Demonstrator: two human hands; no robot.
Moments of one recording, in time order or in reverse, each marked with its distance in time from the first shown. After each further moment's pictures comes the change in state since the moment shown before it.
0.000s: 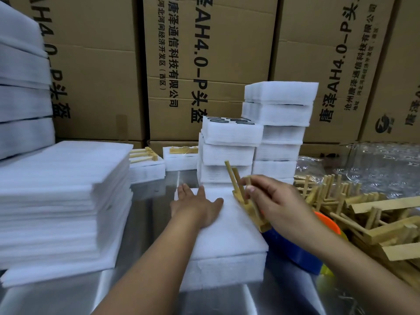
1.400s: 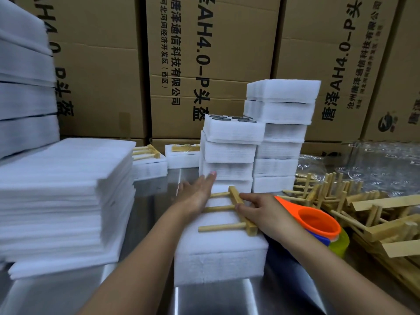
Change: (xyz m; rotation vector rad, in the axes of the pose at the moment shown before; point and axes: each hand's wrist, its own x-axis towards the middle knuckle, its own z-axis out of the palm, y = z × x) left_hand 0.009 -0.016 -0.001 -0.629 0.023 0.085; right_hand 0.007 0.037 0.035 0.082 -0.134 0.331
